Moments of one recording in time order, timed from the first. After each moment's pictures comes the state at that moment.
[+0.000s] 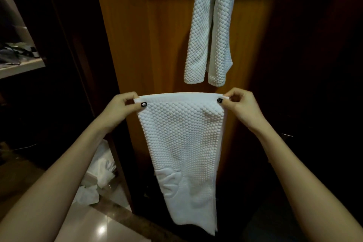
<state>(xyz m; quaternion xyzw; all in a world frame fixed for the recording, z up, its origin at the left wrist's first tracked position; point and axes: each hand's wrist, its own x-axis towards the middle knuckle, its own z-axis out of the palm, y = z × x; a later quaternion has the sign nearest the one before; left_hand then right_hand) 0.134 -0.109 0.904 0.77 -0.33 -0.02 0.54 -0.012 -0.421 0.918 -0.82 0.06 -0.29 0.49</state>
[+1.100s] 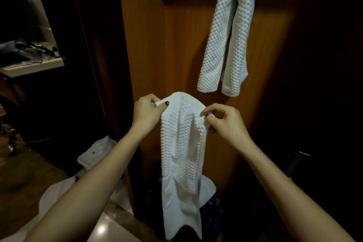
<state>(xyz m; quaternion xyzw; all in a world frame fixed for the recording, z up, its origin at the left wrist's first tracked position) 0.114 -0.161 0.909 0.83 -0.11 0.13 0.52 0.008 -0.357 0.913 -0.86 0.00 -0.24 0.45</state>
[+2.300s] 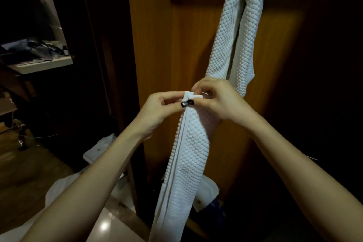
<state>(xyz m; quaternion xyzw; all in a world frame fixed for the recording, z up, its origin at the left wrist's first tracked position) 0.073 -0.151 0.936 0.64 -0.33 -0.05 0.69 0.023 -0.335 0.986 -0.92 -0.18 -0.21 0.26</state>
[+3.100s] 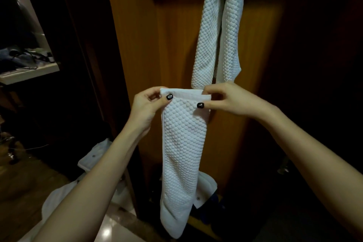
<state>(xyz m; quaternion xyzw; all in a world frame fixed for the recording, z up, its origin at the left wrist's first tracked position) 0.090 -0.169 0.922 0.61 -0.27 0.03 0.75 -0.002 -0.386 0.987 -0.95 -0.17 -0.11 0.24</state>
